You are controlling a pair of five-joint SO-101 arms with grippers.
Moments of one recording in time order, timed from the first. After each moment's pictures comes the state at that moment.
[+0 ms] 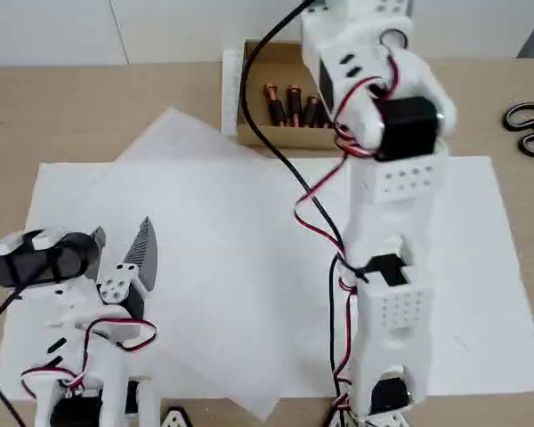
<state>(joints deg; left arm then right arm) -8.4 -103.3 69.1 64.6 14.2 -14.3 31.1 -94.3 85.2 2.6</state>
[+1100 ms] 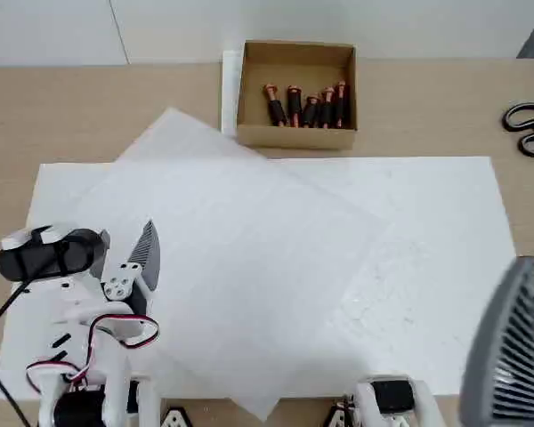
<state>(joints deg) -8.4 -103.4 71.8 64.6 14.2 -6.3 -54.8 -46.1 94.9 2.6</state>
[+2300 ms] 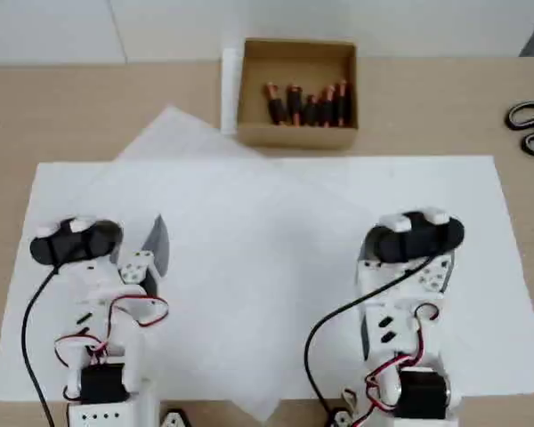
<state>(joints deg) -8.4 -103.4 95.7 41.4 14.2 -1.8 -103.5 83.1 51.7 2.6</state>
